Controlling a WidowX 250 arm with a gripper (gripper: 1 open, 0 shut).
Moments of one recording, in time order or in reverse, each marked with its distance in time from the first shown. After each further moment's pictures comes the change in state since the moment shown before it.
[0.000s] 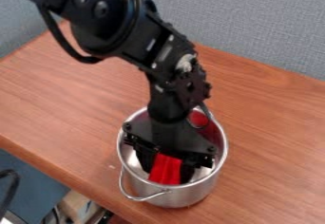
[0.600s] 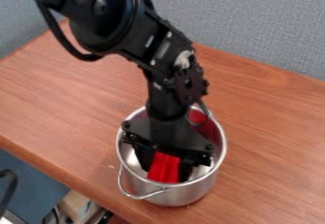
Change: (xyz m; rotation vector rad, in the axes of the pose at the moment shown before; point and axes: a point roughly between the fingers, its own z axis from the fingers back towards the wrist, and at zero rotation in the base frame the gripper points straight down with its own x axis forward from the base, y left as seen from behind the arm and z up) arm 0.000 0.004 0.001 0.001 0.019 0.000
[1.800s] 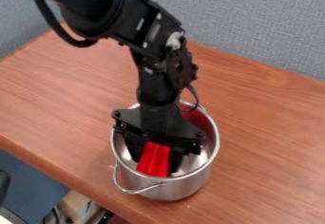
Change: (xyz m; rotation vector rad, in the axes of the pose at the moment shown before) arm 0.006 0.010 0.008 0.004 0.021 0.010
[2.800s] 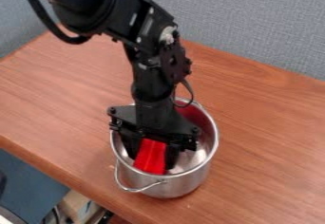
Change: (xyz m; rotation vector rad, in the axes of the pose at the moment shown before) arm 0.001 0.006 0.002 -0.010 0.003 0.009
